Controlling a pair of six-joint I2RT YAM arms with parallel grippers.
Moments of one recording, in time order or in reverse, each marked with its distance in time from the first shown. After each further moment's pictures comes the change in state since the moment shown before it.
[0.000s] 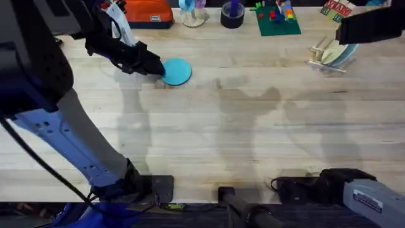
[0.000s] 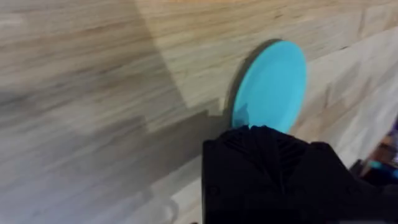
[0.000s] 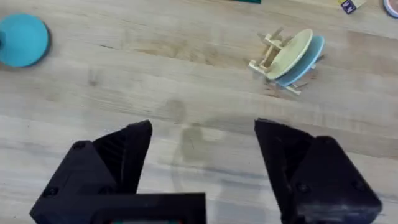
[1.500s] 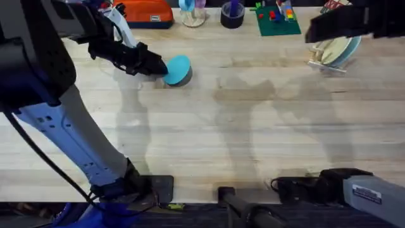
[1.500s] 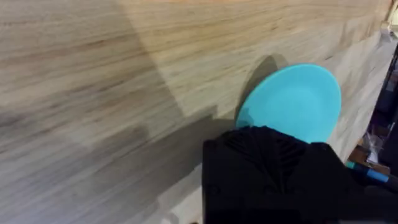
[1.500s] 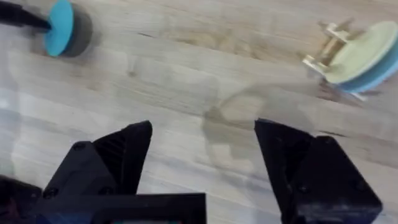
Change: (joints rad) left arm 0.009 0.052 0.001 0.038 0.085 -0.023; right arm 0.035 0.151 0.005 0.008 -0.140 0.052
